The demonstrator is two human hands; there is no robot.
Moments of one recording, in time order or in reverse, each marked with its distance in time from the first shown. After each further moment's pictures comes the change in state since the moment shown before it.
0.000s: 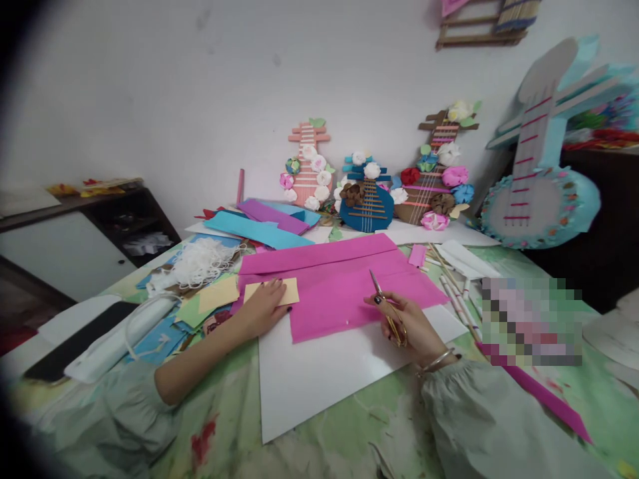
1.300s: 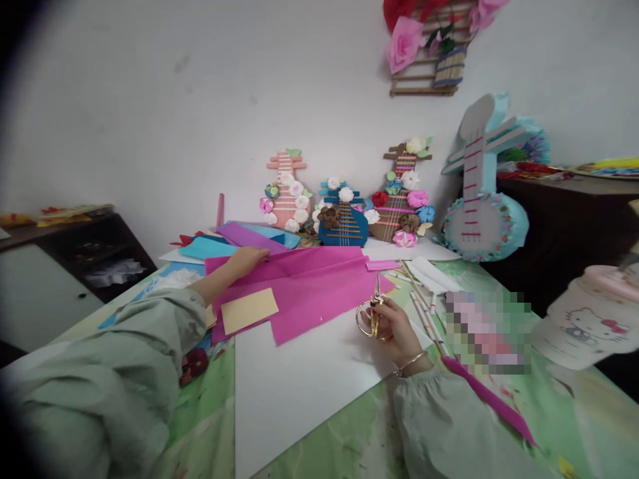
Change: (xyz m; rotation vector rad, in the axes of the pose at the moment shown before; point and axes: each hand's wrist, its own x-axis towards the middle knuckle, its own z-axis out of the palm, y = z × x) left_hand 0.154 -0.098 -0.062 0.153 0.021 -0.042; right_hand 0.019 -0.022 -0.024 0.591 0.207 -0.059
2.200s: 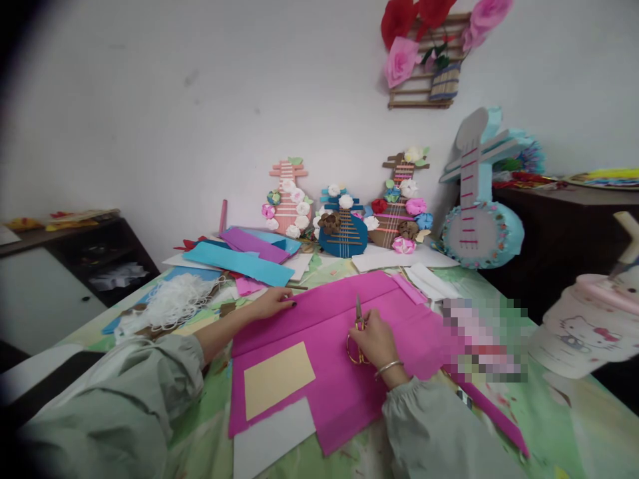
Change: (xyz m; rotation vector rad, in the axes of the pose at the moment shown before) left_hand -0.044 0.089 0.036 -0.474 -0.140 0.144; right_hand 0.000 0.019 0.012 -1.459 0.166 -0.287
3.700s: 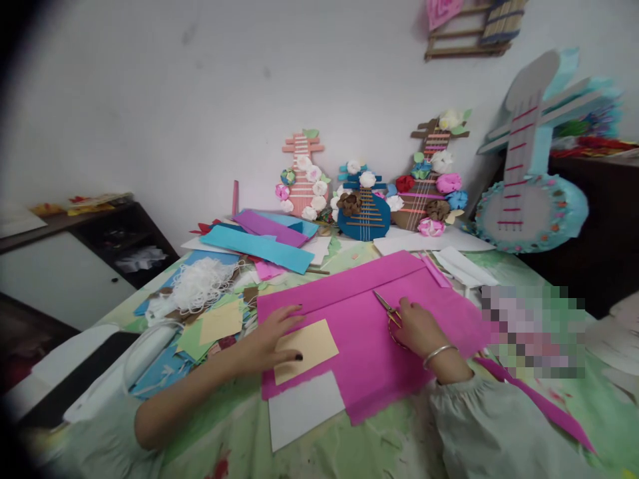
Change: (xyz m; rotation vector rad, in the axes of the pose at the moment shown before) left_hand -0.122 0.029 0.005 -0.082 -0.043 0.070; right_hand 0.013 0.015 -0.005 -0.633 -0.177 -0.207
